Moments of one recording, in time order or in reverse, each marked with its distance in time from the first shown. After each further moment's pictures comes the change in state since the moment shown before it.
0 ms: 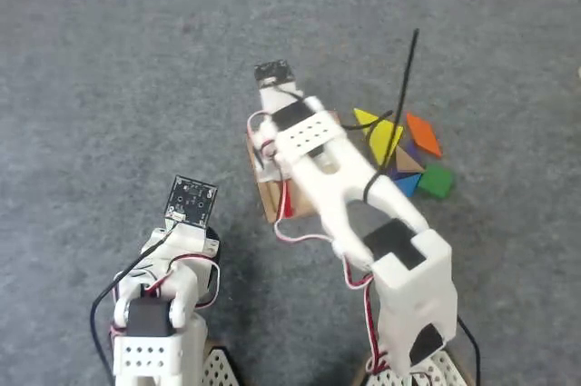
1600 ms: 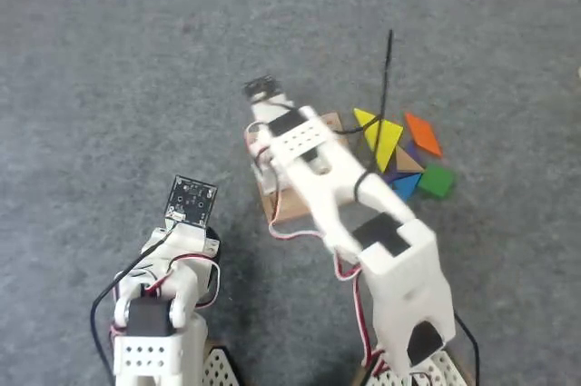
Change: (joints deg) left arm 0.0 0.0 0.0 0.0 0.0; right arm -1.1 7.0 0.2 -3.0 9.0
